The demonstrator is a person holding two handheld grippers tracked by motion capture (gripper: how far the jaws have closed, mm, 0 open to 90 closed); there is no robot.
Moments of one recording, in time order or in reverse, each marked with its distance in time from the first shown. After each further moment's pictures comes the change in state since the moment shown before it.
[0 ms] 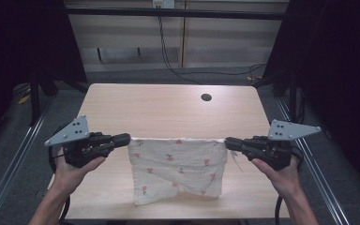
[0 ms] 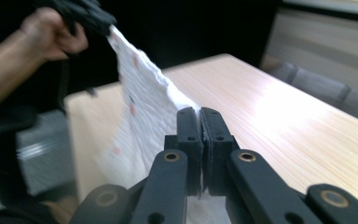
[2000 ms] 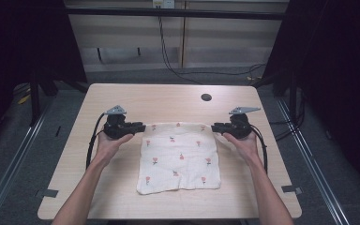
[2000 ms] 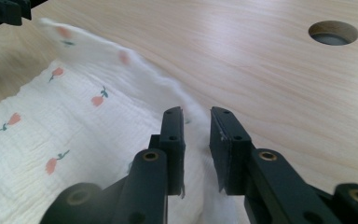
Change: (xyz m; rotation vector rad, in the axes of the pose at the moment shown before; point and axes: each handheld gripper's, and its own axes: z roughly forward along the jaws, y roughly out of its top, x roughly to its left) left arm 0.118 -0.096 0.122 0.214 0.115 -0.310; right arm -0.143 -0.095 0.125 0.243 -0.223 0.258
